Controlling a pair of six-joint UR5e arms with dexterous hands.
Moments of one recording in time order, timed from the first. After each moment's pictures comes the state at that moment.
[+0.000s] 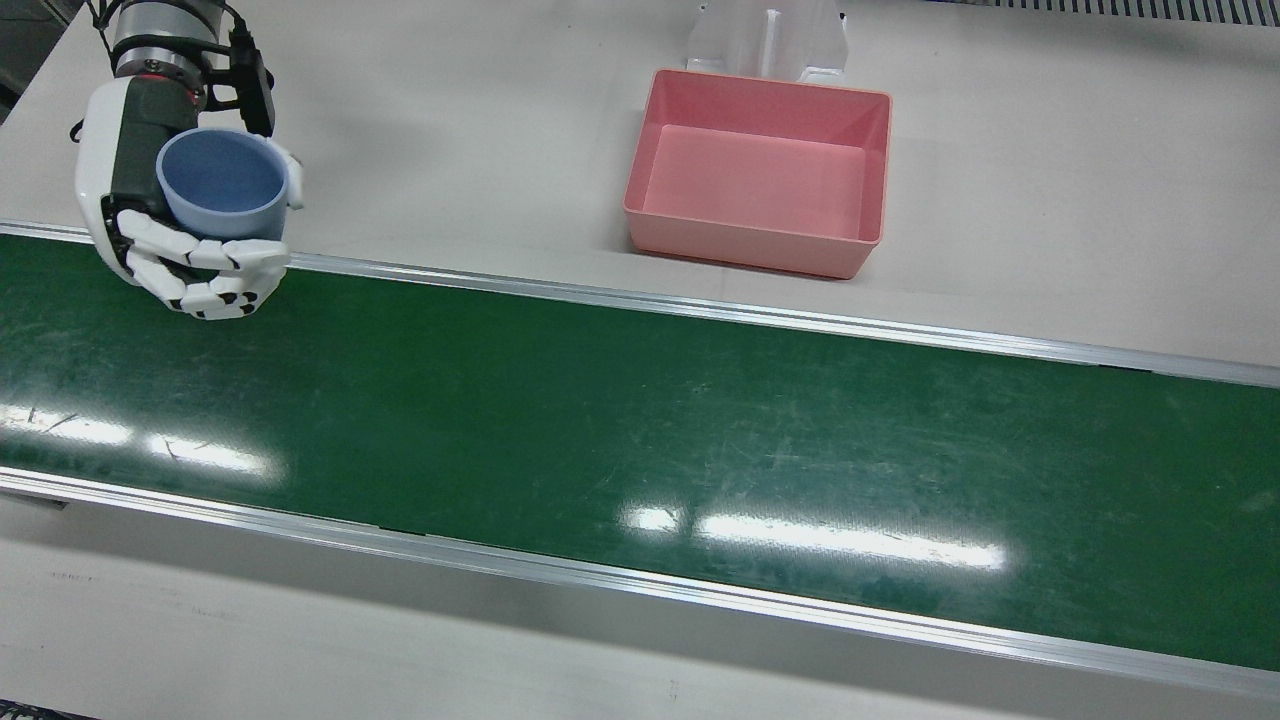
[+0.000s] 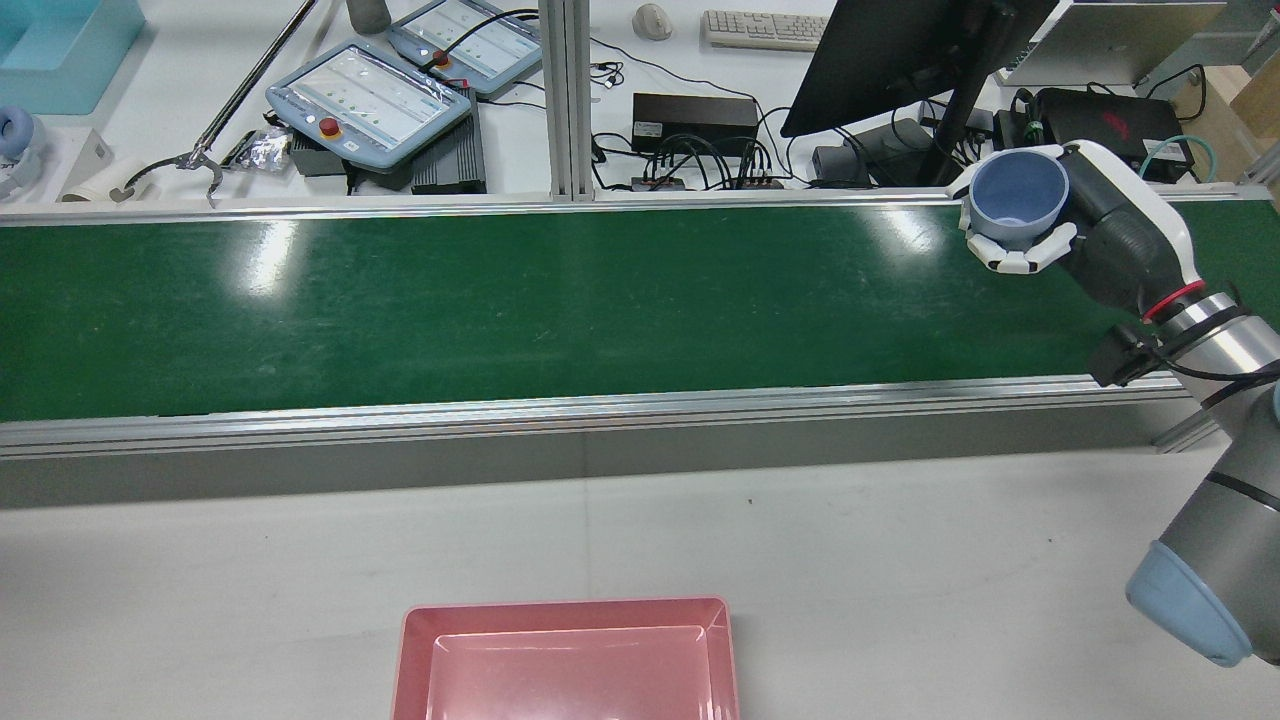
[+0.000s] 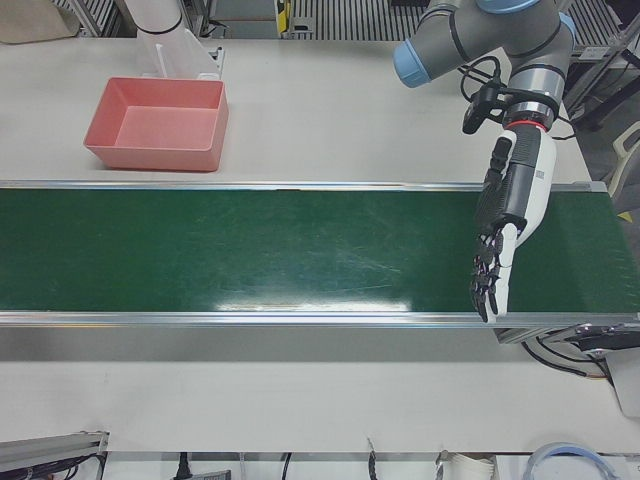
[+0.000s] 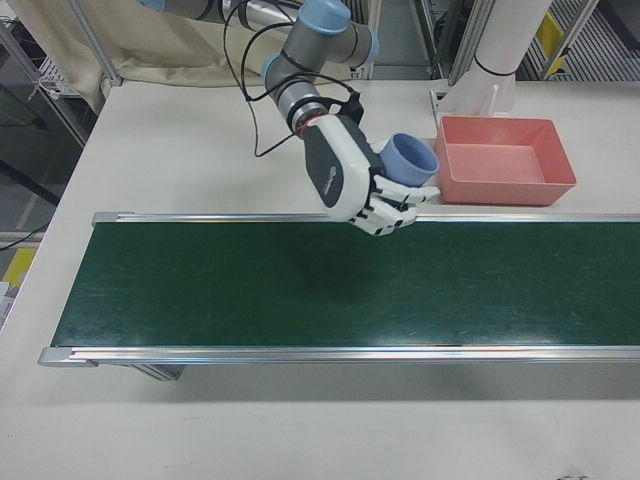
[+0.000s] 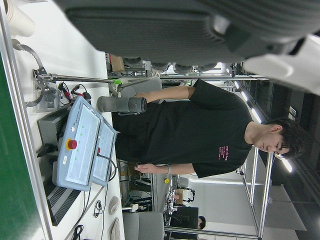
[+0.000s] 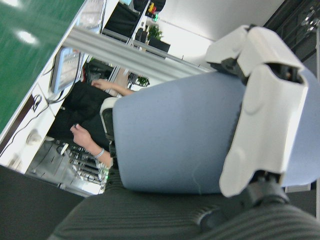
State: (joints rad) left arm -1.45 -1.68 -1.82 0.25 1.79 0.00; right arm 0.88 -1.50 2.21 -3.45 -1.15 -0.52
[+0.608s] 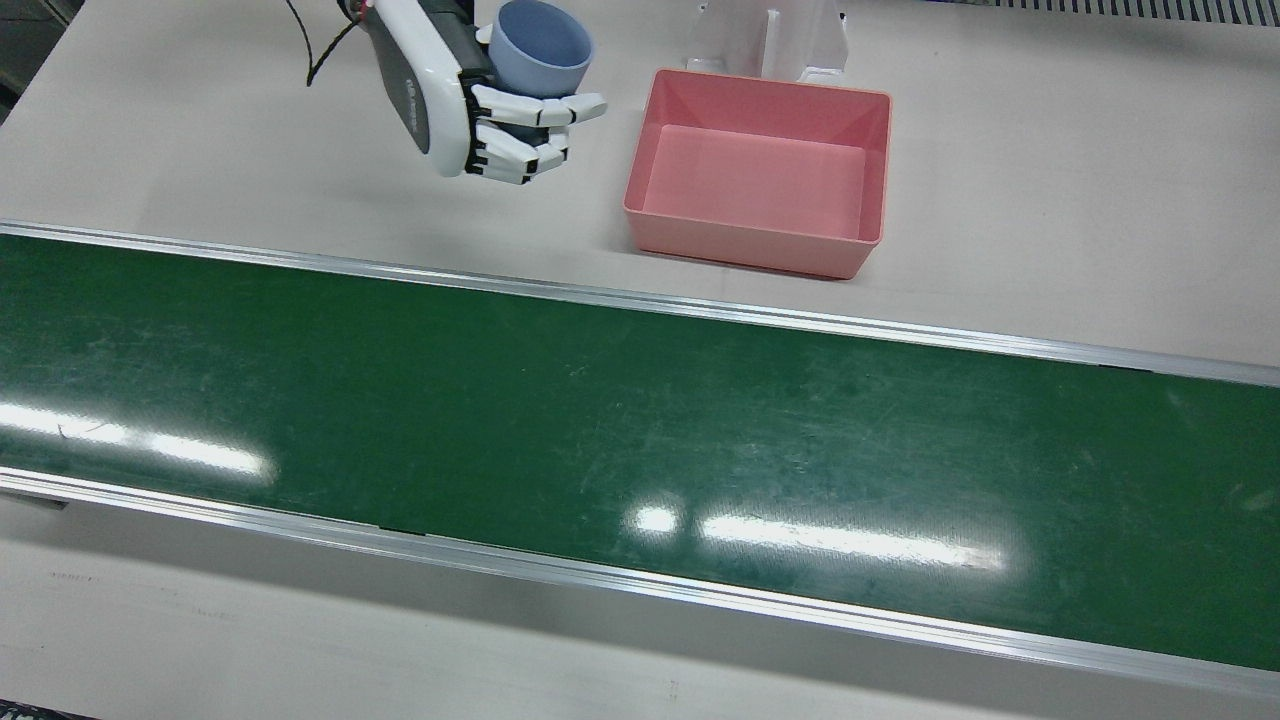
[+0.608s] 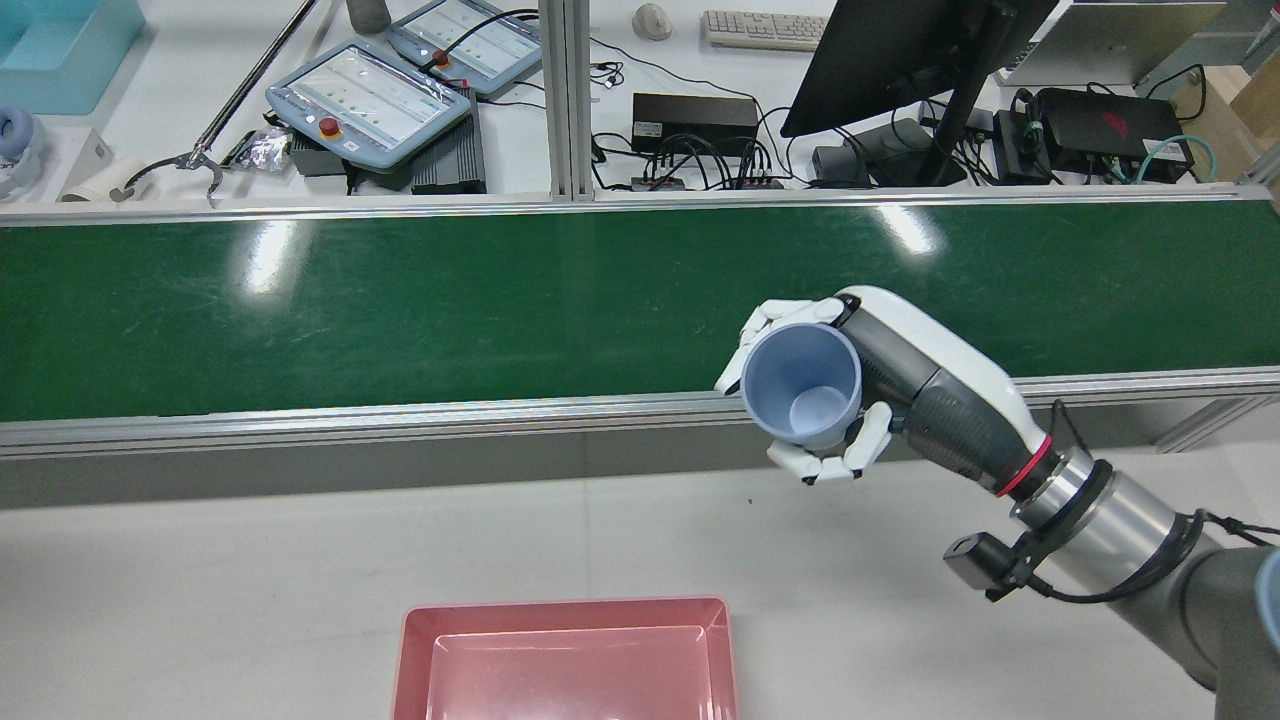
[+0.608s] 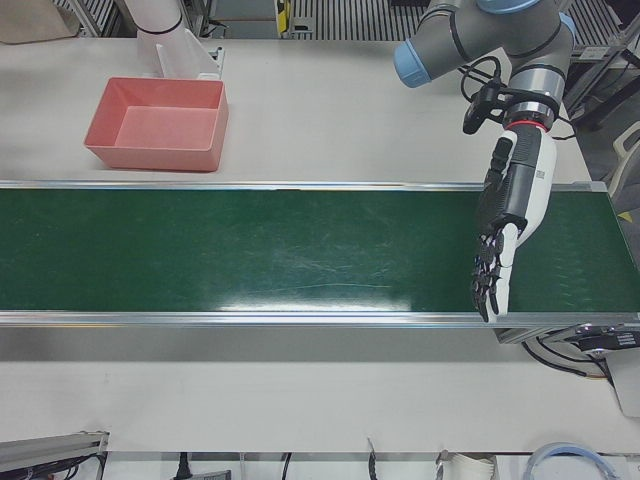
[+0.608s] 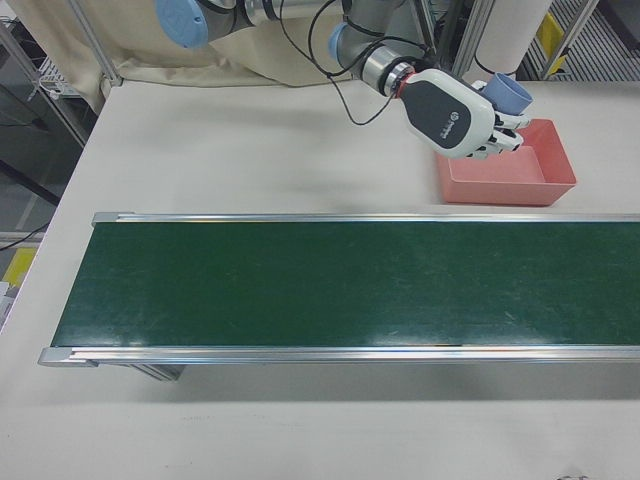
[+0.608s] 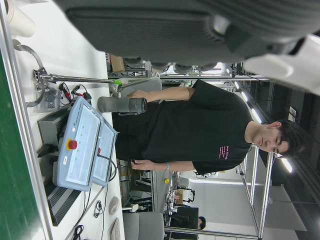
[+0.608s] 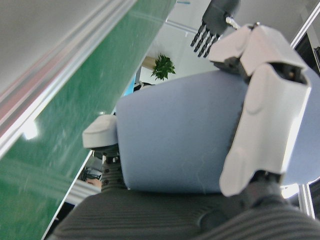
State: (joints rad) left arm -1.45 -1.68 -1.82 0.25 1.79 0.00; right arm 0.44 -1.45 2.43 -3.56 -1.07 -0.75
